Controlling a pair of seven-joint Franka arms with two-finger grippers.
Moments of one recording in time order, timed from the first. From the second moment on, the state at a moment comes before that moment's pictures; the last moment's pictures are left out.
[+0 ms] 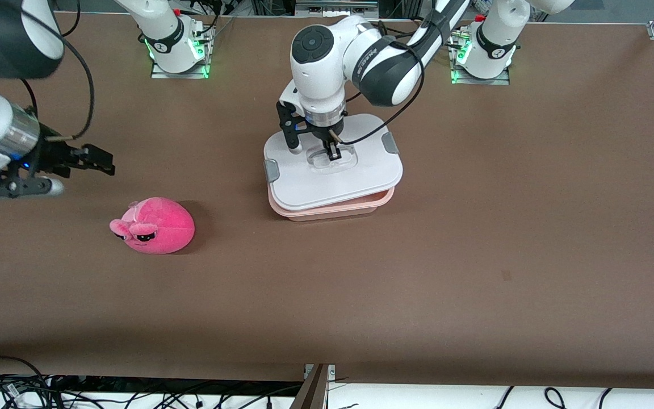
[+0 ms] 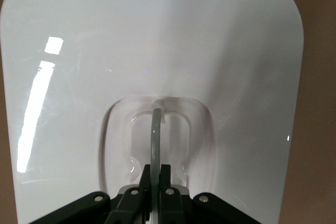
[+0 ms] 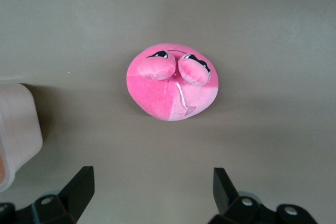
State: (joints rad) left arm -0.85 0.49 0.00 -1.45 0.08 1.89 0.37; right arm 0.04 0.18 0.04 -1.61 0.03 1.70 0.02
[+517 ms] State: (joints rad) left arm -0.56 0.40 0.01 -1.37 0.04 1.70 0.48; right arm 0.04 0.39 0.04 -1.62 0.03 1.80 -0.01
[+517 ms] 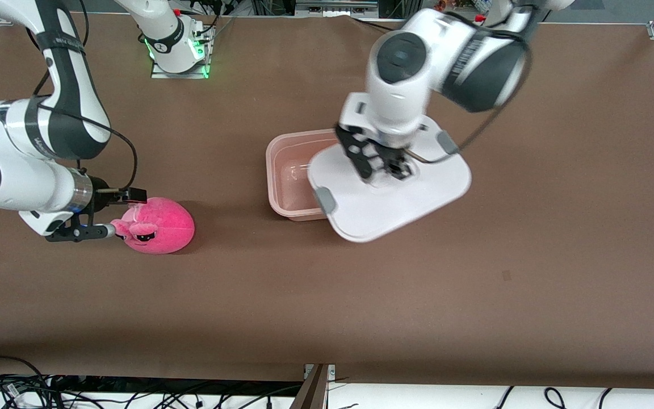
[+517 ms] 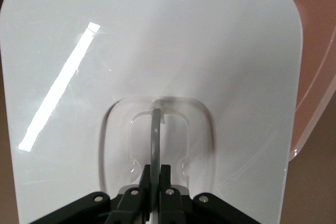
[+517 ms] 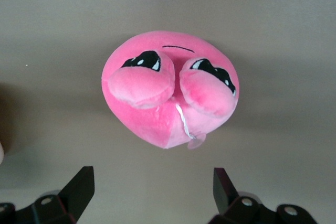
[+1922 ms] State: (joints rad) left arm 0.08 0.41 0.02 -1.36 0.02 1.66 1.21; right arm 0.04 0.52 0.04 -1.62 0.03 1.94 -0.01
